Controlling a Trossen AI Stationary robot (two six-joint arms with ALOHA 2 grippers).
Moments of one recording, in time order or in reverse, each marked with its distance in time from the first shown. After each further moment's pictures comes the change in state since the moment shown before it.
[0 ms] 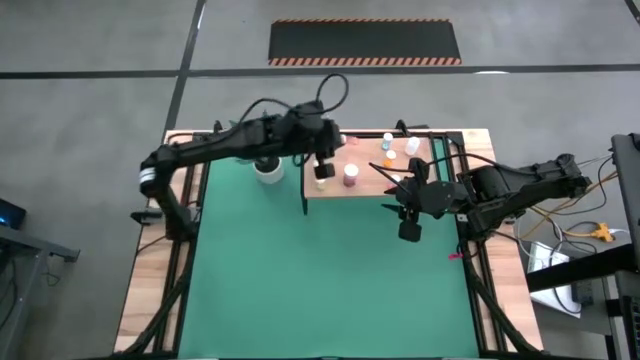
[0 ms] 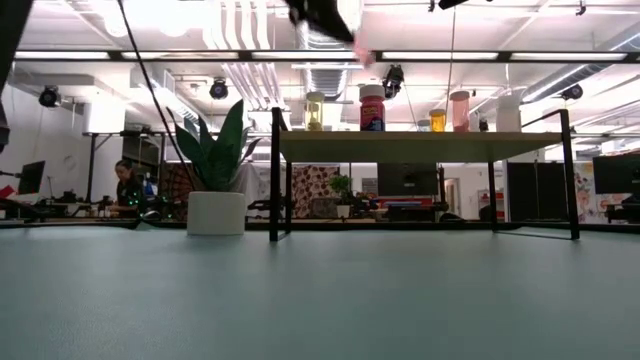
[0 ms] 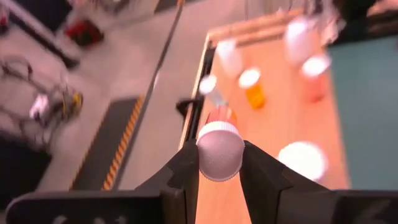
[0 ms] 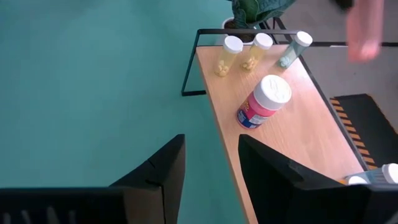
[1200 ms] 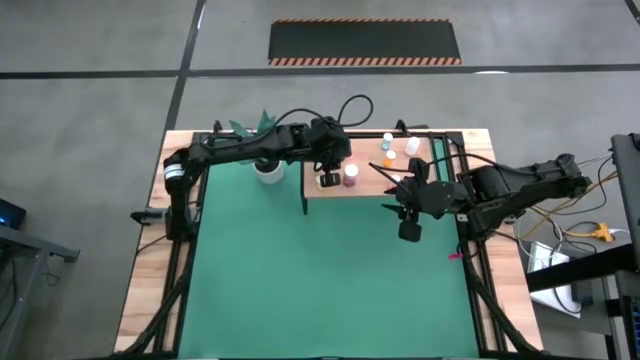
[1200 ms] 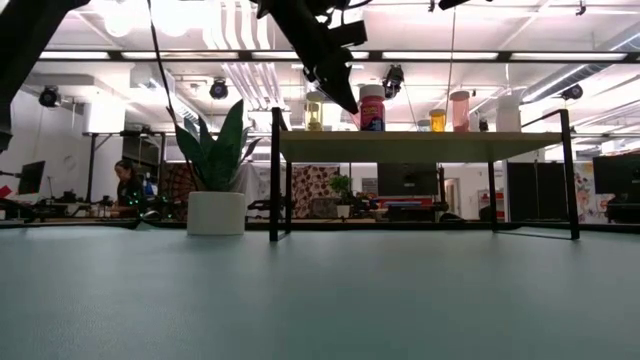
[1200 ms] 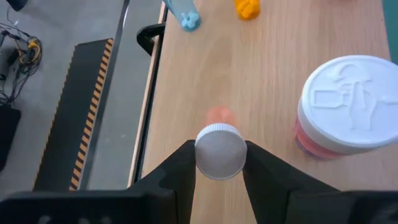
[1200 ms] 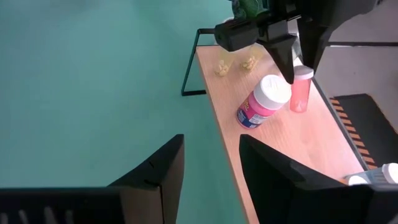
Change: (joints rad) left arm 0.055 0.189 -0.003 -0.091 0.030 -0.011; right arm 0.000 0.000 -0.001 0.000 0.000 0.000
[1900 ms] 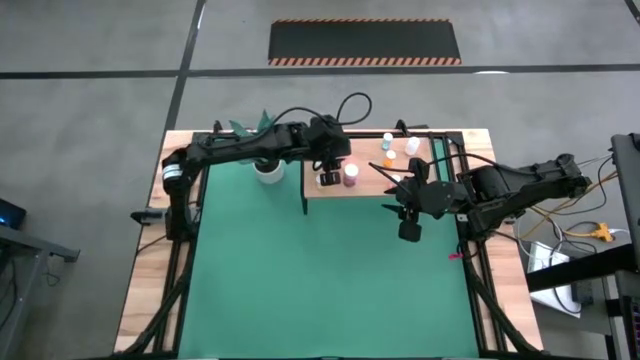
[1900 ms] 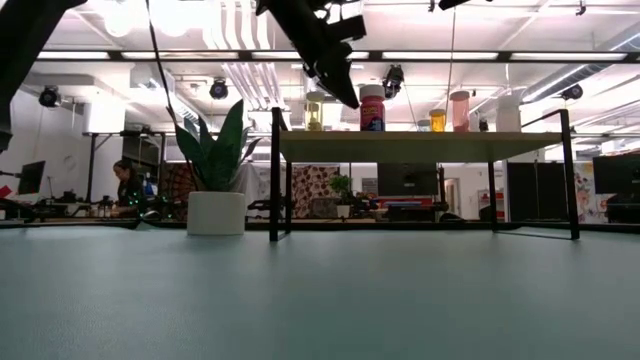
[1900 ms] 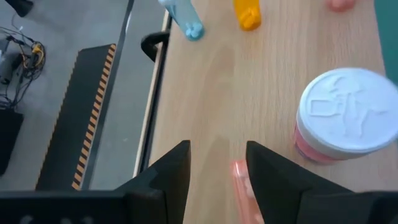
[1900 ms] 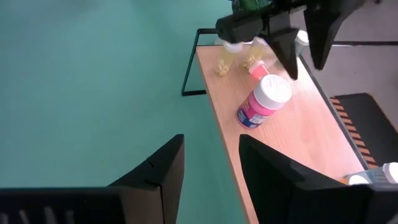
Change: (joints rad) left arm -0.001 -0.013 0.002 0.010 0.004 0.002; right arm 0.000 0.000 0.000 0.000 0.000 0.001
